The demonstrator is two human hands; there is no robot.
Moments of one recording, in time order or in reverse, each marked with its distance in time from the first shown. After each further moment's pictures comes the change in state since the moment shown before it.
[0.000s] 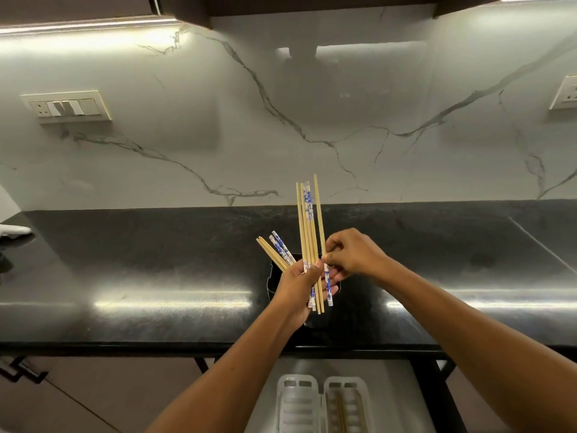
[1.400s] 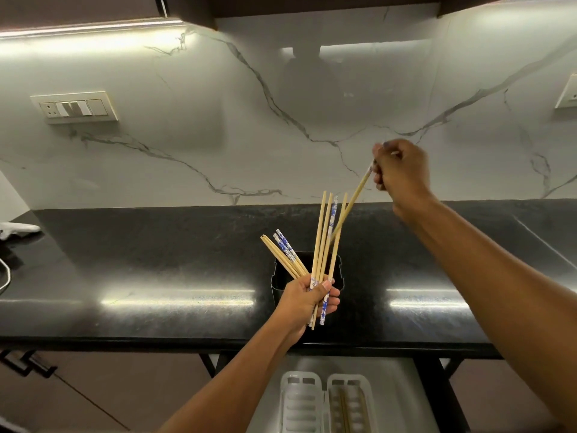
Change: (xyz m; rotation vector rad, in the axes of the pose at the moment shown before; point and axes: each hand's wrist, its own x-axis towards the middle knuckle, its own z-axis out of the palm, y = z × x) left_hand -0.015 -0.017 -0.016 0.230 -0.019 -0.005; right_hand 0.005 -0.048 -0.085 0.553 0.689 -0.184
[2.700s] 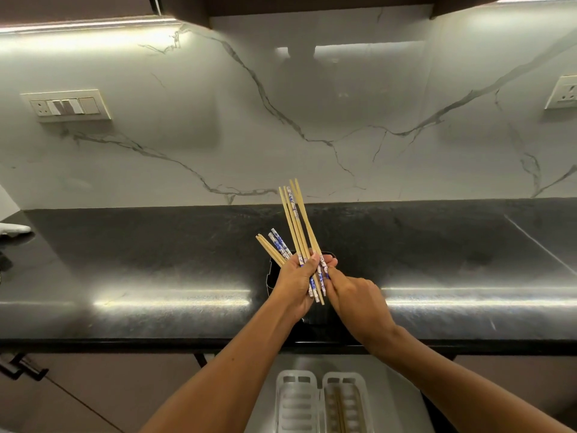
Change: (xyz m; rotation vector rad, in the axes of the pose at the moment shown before) left_hand 0.022 0.022 0.015 -0.374 0.056 0.023; right_hand -0.134 0.128 0.009 -0.926 -0.439 -0.579
